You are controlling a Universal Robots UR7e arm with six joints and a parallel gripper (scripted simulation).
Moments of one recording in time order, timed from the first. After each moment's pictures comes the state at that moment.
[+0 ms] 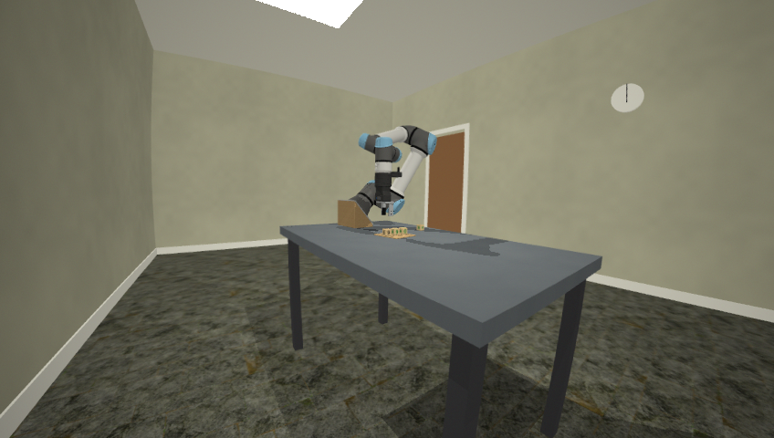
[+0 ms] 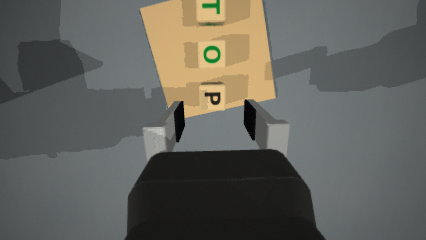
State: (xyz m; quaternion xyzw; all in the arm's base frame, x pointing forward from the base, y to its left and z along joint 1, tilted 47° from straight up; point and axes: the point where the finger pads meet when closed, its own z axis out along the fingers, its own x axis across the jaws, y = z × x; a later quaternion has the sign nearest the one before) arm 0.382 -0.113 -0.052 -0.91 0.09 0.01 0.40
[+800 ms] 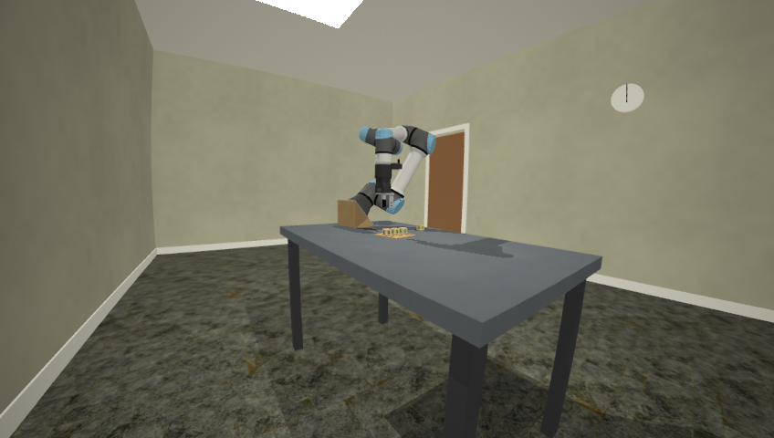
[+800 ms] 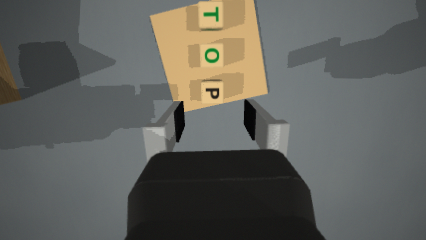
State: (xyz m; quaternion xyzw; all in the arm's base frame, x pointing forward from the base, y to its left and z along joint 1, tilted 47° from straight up) arm 0.380 -0.140 -0.026 -0.91 0.09 0.01 0.40
